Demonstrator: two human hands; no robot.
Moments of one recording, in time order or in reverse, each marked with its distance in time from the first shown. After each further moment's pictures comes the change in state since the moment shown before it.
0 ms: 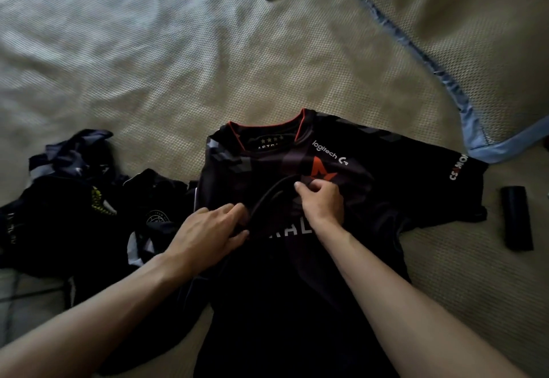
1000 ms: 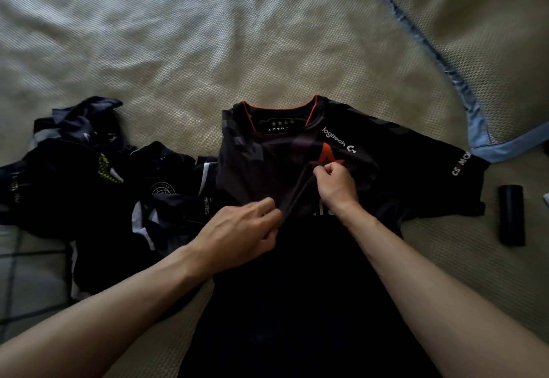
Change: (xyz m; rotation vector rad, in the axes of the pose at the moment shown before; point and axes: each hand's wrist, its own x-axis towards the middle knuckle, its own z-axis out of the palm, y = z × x) left_hand -0.021 0.047 -0.001 -0.116 0.110 0.232; right_hand 0.006 0.001 -0.013 -0.120 -0.061 -0.087
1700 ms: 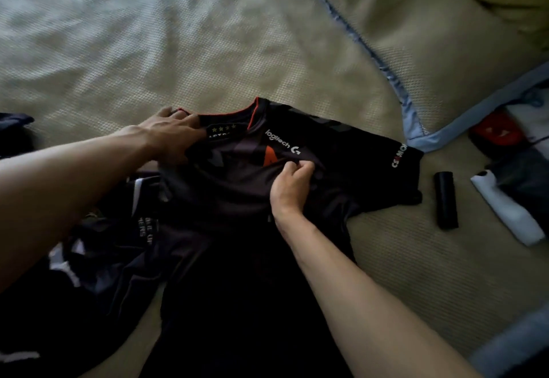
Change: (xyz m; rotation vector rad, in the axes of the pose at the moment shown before) left_hand 0.156 -0.119 -0.047 0.568 -0.560 -0.163; right_hand -0.005 -0.006 -0.010 0.594 0.367 0.122
